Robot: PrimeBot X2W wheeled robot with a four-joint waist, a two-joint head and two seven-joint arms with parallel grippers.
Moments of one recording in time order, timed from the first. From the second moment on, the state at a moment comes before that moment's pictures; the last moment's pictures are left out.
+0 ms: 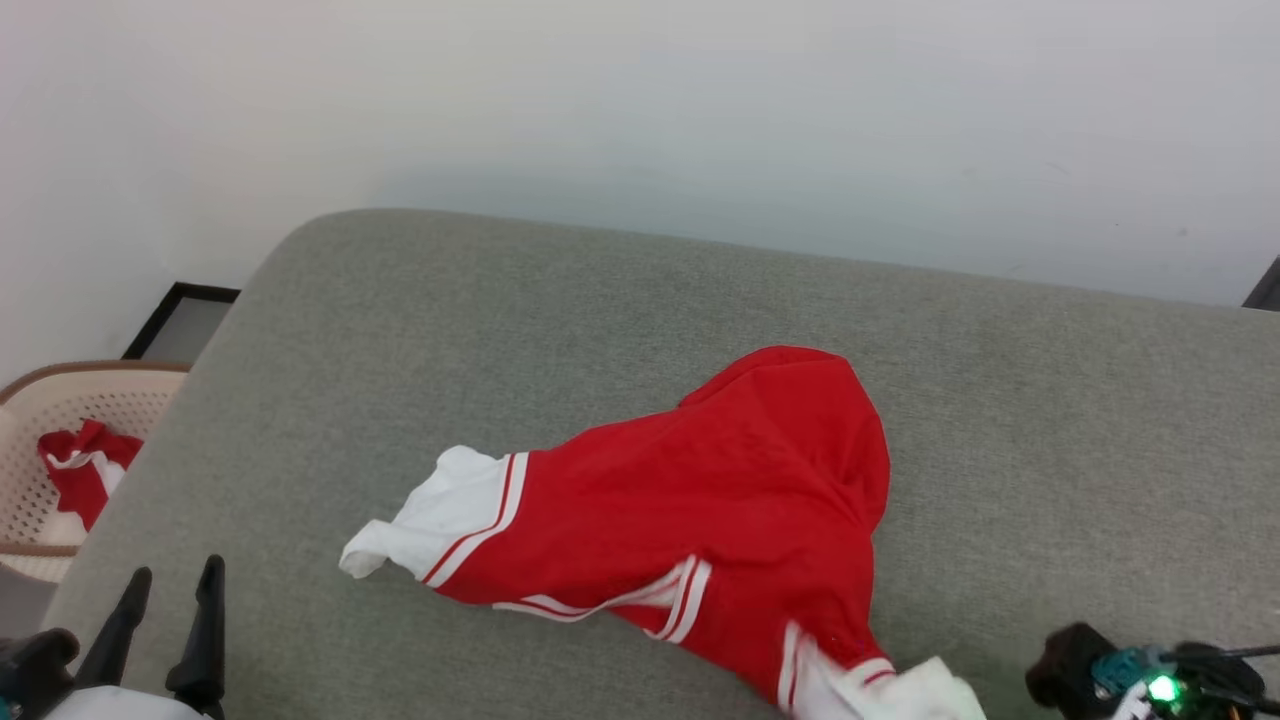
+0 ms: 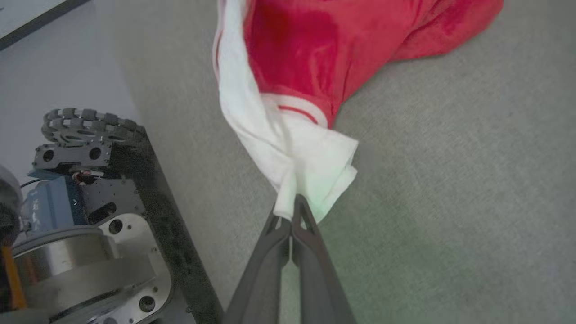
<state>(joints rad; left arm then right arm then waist) -0.02 0.47 -0.01 0.37 -0.65 -0.13 -0.26 -0.28 -0.88 0.93 -0.10 0.77 0.13 0.32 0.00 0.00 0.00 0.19</state>
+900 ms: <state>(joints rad) -0.02 0.49 -0.04 0.38 -0.67 -0.13 -0.26 -0.28 -0.97 0.85 0.17 0.75 0.13 0.31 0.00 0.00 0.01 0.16</state>
